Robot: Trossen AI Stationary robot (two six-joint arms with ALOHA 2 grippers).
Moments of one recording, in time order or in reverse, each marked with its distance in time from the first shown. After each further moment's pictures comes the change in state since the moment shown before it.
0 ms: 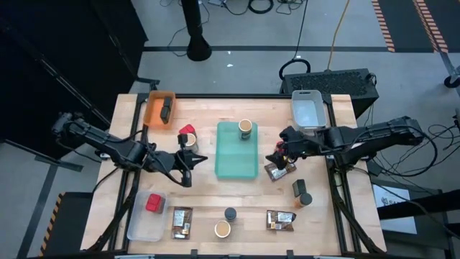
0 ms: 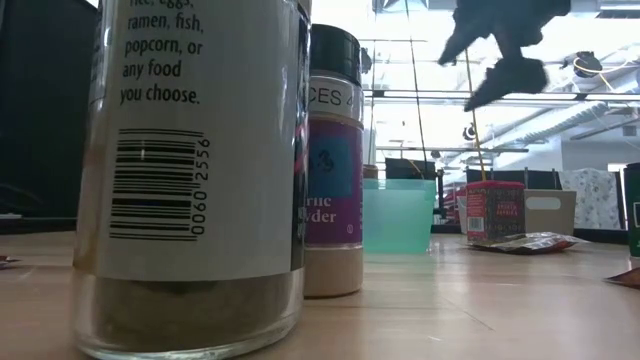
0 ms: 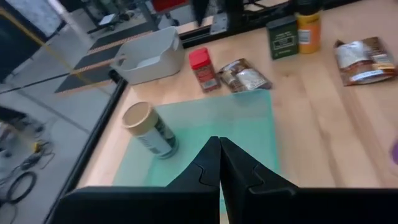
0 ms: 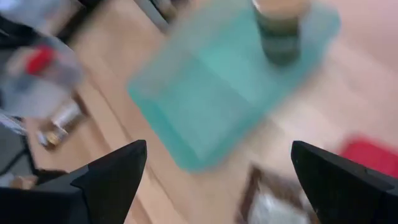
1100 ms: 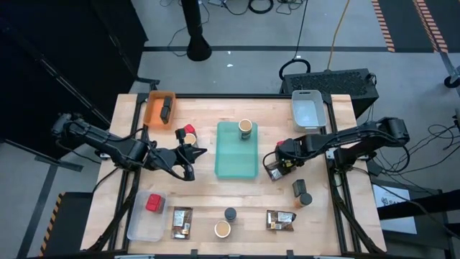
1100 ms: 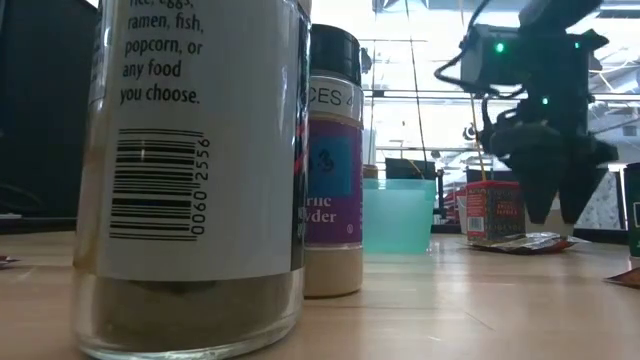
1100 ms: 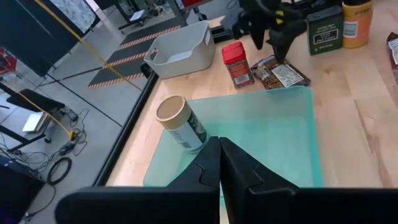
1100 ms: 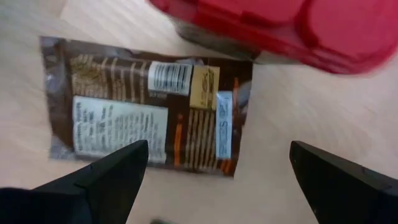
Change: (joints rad) left arm 0.031 0.000 0.001 0.000 -0.090 0.022; right arm -0.120 0.260 -0.221 -0.174 -0.196 0.087
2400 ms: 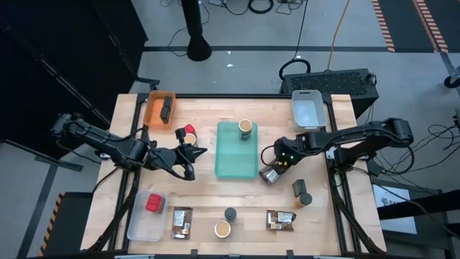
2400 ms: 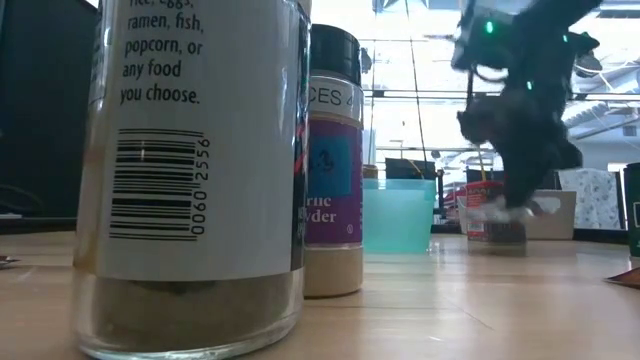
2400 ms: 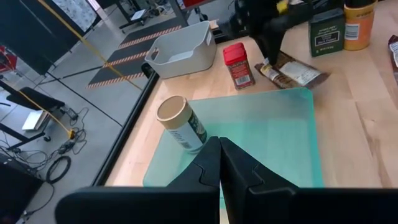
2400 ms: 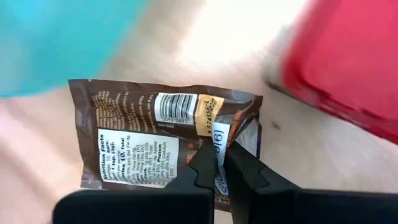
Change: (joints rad) left arm 0.003 0.000 0.000 0.003 0.000 -0.008; right arm -0.030 -0.069 0.012 0.170 -0.084 -0.138
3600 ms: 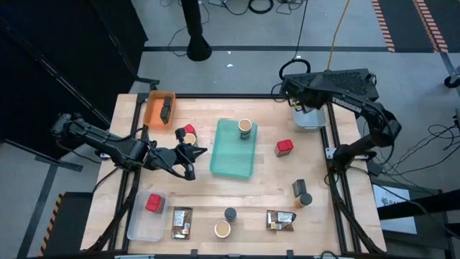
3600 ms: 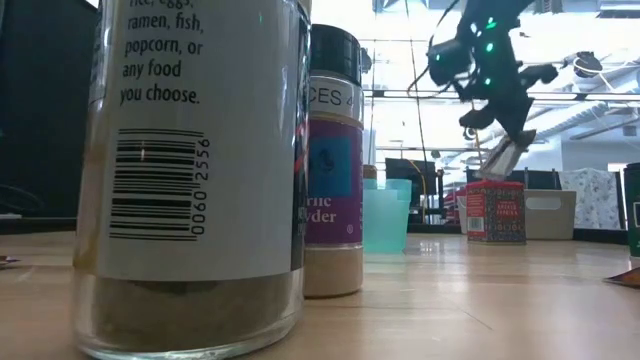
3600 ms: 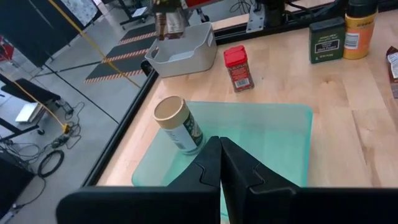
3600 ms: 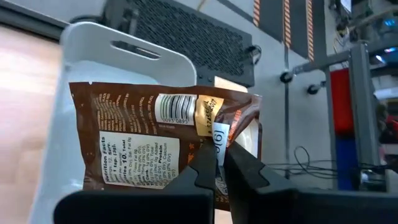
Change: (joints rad) left arm 0.000 0.000 0.000 0.005 0.000 -0.053; right arm -0.684 0.181 0.540 -0.719 0.814 -0.216
